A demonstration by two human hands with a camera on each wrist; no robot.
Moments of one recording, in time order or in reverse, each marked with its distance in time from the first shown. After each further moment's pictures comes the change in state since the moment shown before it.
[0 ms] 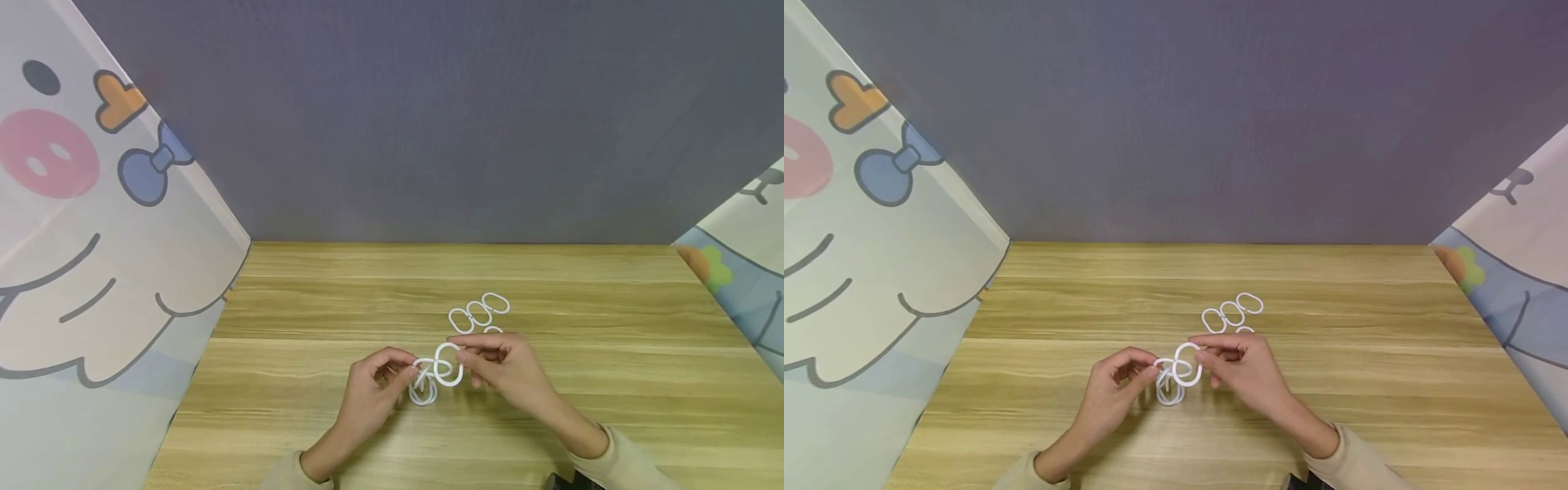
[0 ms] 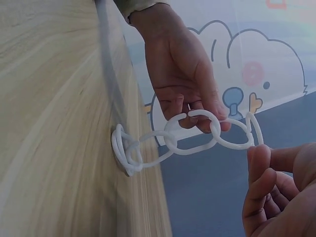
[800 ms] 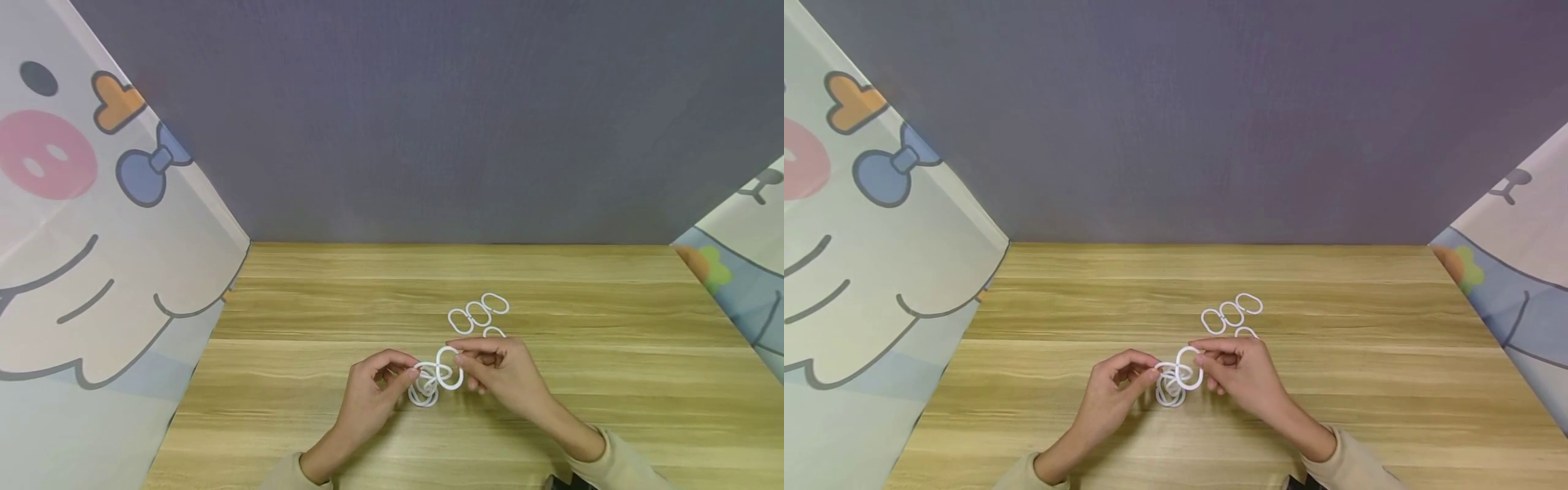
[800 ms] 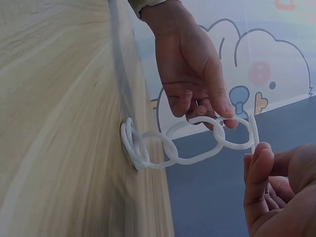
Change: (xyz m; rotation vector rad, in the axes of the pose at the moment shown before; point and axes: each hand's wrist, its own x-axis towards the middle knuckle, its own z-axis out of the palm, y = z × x) left_hand -0.001 0.000 0.001 0.021 0.008 0.006; right_hand -0.001 0.007 0.005 0.016 0.005 -0.032
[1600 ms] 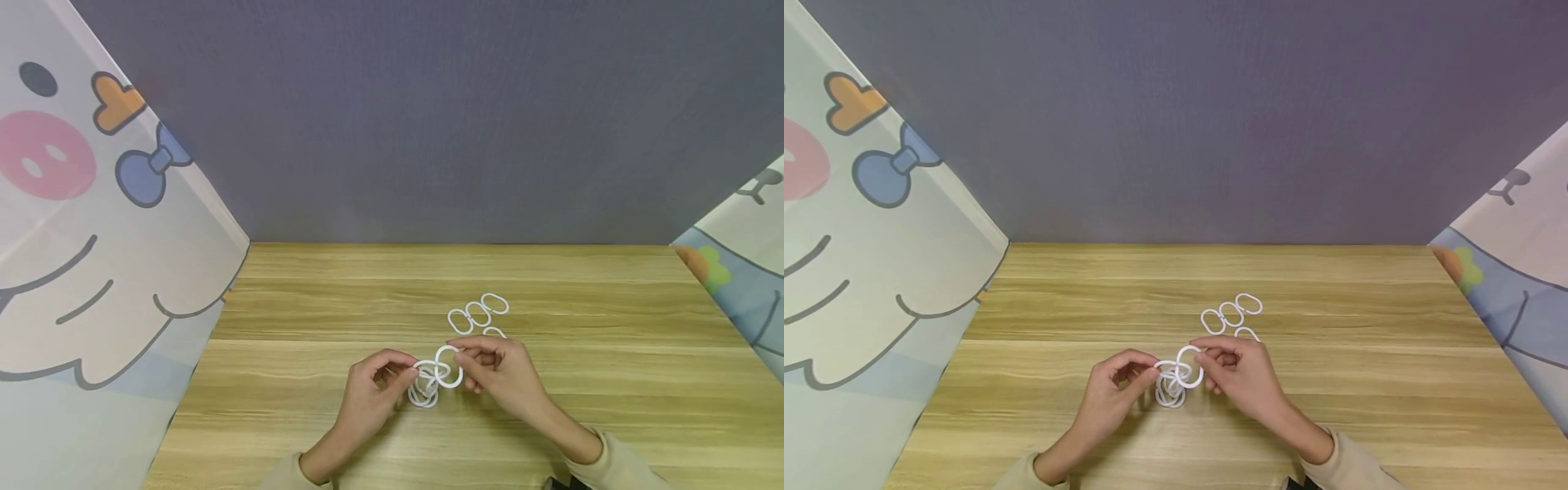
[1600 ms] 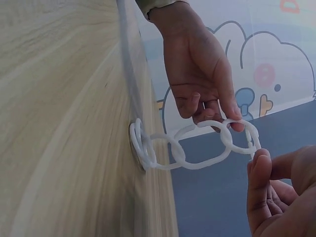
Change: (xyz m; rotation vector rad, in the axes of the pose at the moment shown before) left_hand 0.000 -0.001 0.000 -0.008 0.004 0.002; right_hand -0.001 0.004 0.004 -0.014 0.054 -0.032
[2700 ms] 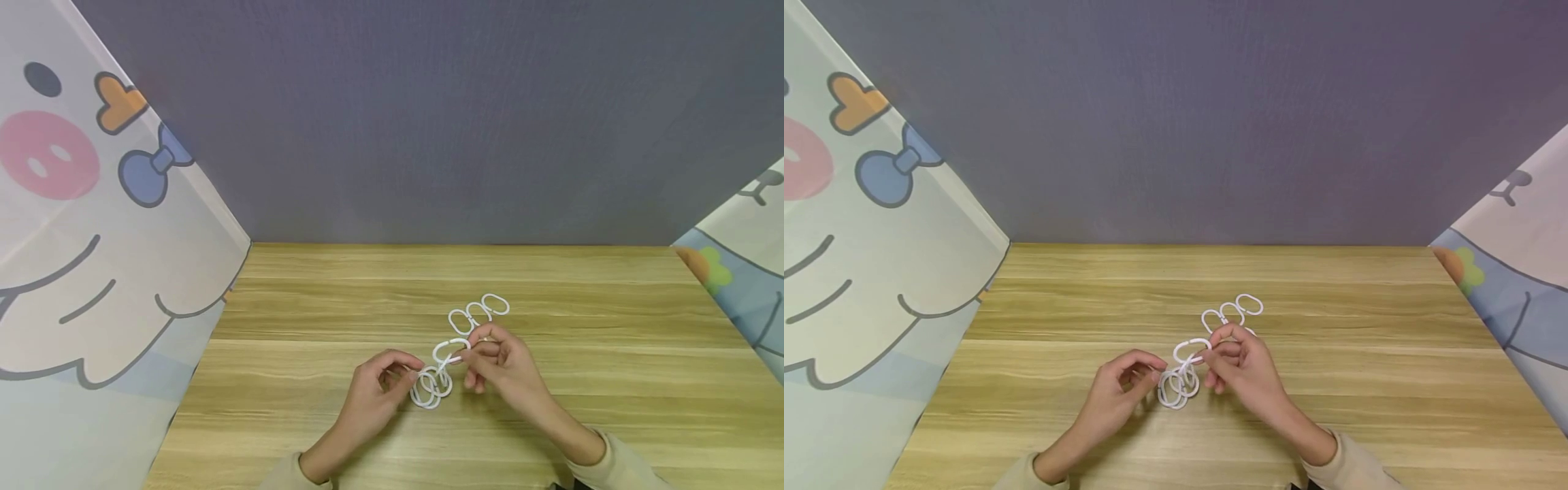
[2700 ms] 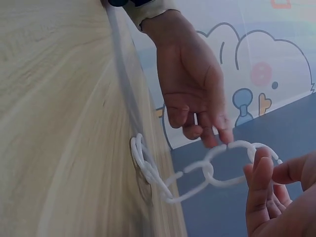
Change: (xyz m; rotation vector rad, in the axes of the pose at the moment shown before) left_hand 0.001 0.002 -0.003 0.073 -0.121 -0.152; right_hand -0.001 0.001 -0.005 0.248 -0.038 0.045
